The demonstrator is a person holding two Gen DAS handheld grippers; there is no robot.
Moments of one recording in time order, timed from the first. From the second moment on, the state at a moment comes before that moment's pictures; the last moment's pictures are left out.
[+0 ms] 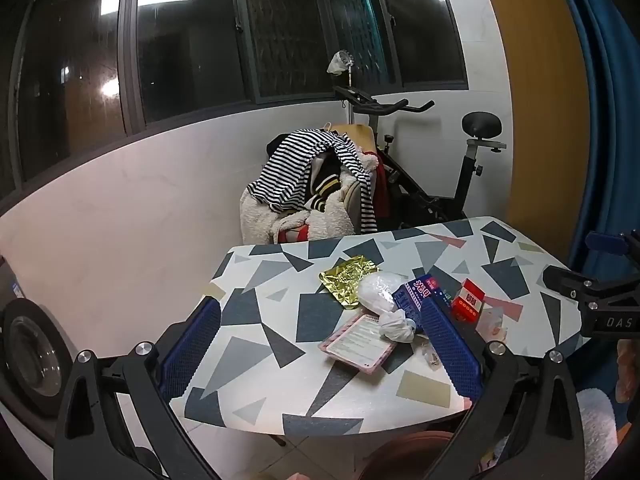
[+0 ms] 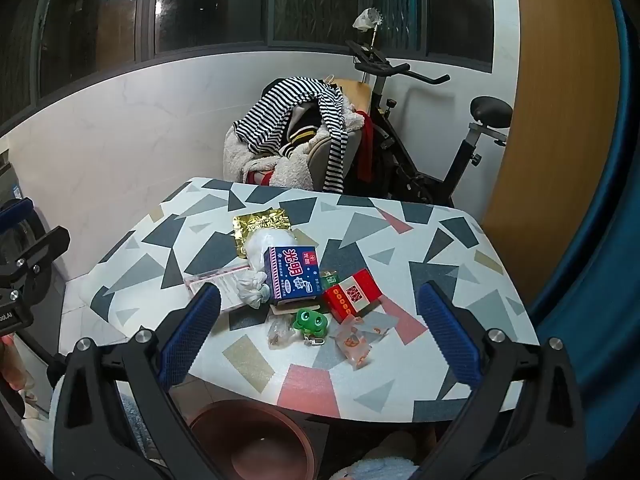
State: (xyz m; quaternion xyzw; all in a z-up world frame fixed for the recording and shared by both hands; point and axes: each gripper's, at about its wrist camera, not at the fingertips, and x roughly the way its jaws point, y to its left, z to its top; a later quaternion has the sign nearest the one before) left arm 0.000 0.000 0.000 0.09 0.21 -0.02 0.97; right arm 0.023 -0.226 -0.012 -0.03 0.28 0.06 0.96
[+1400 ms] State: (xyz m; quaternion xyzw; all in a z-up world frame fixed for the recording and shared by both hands) left arm -0.007 0.012 0.000 0.08 0.21 -0.02 0.97; right arm 0.022 -0.227 -0.009 -0.04 0.28 0.05 0.96
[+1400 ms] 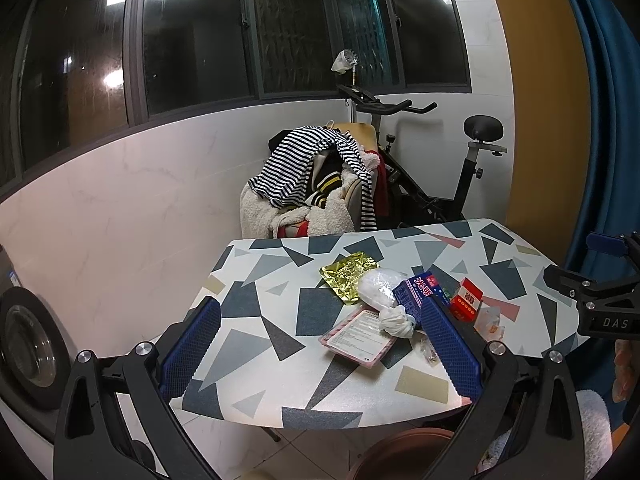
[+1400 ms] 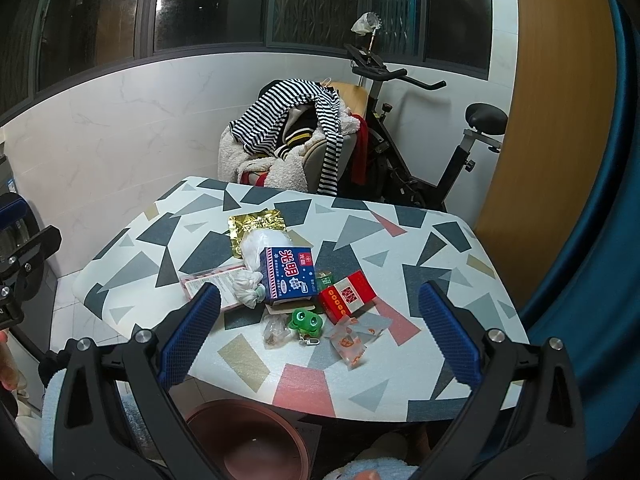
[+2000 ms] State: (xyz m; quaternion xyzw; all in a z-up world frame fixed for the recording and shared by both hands) left arm -0.007 0.014 -0.001 0.07 0.21 -0.02 0.97; right arm 0.023 -0.227 -0.010 -0.04 0.28 0.05 0.96
